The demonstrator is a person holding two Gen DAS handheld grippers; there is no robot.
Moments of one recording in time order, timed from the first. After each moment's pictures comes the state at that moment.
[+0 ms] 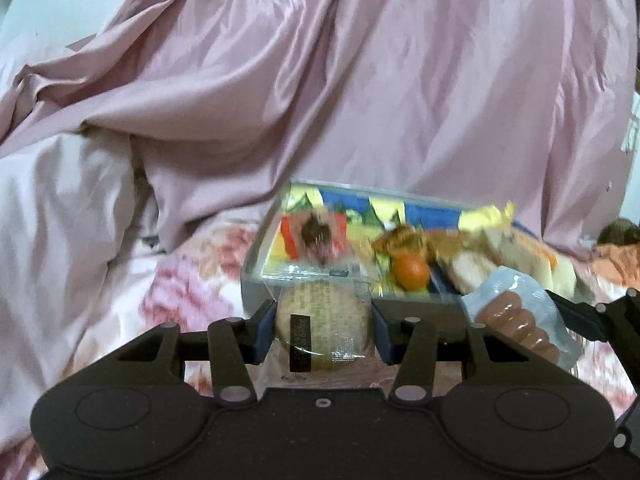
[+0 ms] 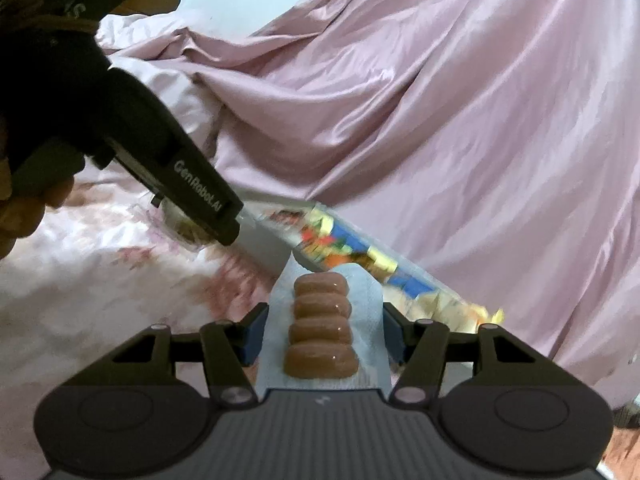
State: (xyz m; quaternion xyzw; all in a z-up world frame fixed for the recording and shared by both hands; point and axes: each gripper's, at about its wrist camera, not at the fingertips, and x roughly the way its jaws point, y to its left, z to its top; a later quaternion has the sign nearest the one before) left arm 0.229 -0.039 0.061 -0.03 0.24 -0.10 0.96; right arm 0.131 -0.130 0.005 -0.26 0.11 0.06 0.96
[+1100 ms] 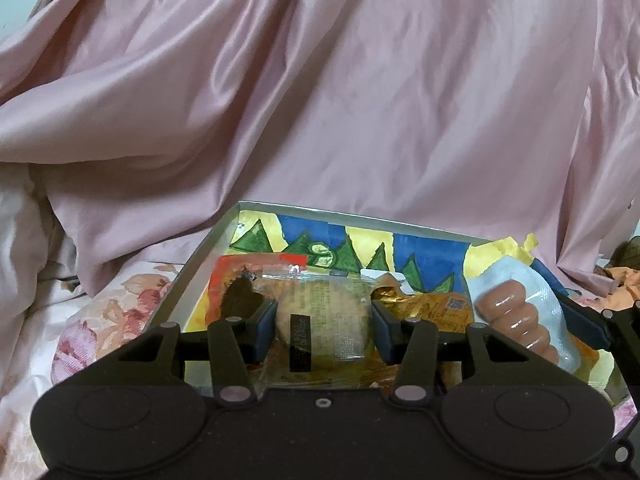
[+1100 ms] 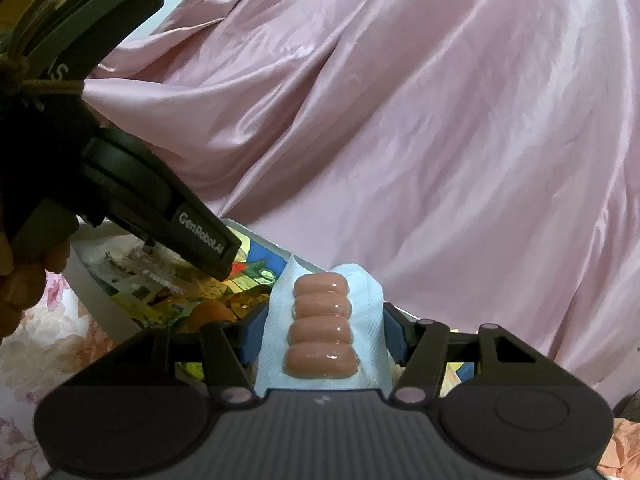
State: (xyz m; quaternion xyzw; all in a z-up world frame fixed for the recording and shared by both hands) left arm 0.342 -0.088 0.057 -0.04 0.27 -0.10 0.96; right arm 0.244 -0.187 0.027 -0.20 0.11 0.02 0.97
